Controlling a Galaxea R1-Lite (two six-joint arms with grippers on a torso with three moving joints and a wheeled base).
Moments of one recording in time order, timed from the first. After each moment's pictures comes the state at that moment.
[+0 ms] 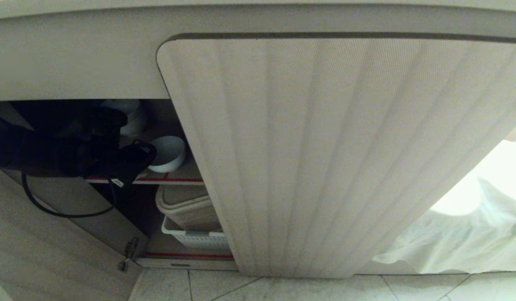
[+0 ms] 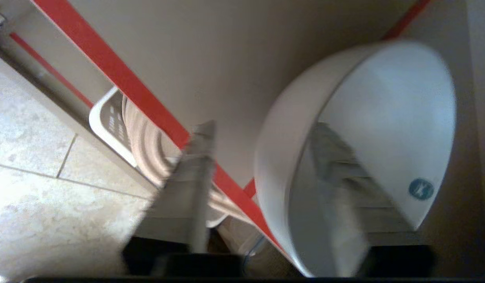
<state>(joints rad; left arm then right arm) 0.01 1.95 -1.20 -0.11 0.01 -0.99 0.01 0.00 0.00 -0.01 -0.05 0.19</state>
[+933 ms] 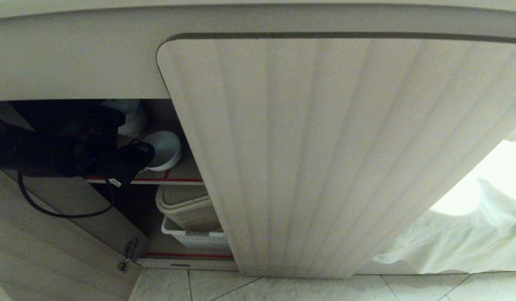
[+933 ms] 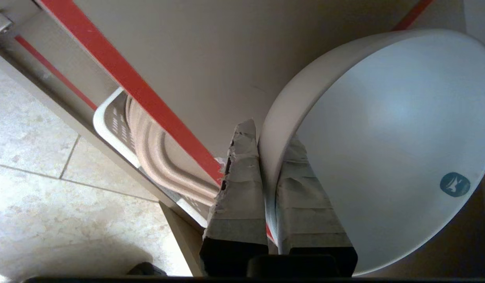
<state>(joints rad) 0.01 1.93 -1.19 -0.10 0.02 -0.99 0.01 0.00 0.00 -0.01 -0.05 0.19</state>
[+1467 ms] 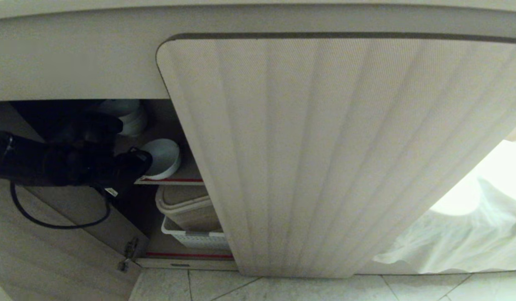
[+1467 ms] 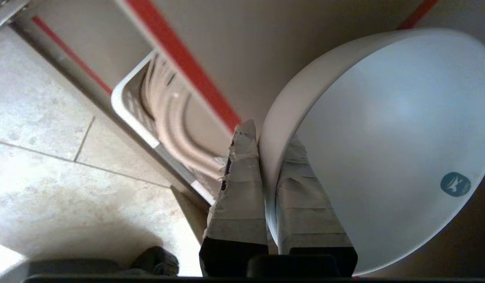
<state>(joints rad) 0.00 1.88 -1.10 -0.10 0.01 -0.99 0.01 0.00 0.00 -0.01 -0.05 0.19</state>
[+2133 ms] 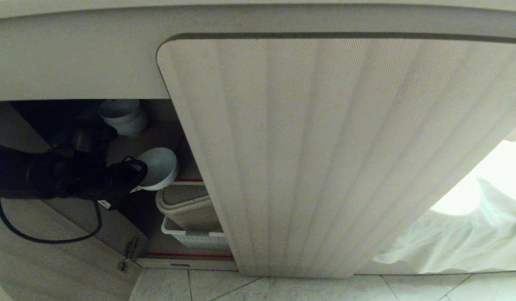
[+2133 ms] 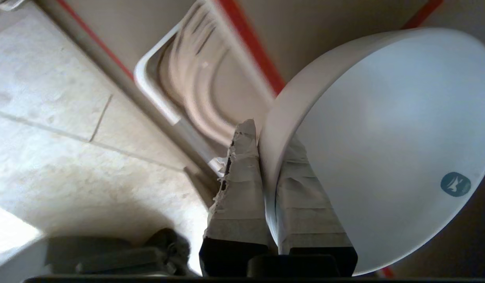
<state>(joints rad) 0.00 1.81 -0.99 -0.10 0.01 -0.99 0.01 0.00 0.00 -0.01 -0.05 0.19</state>
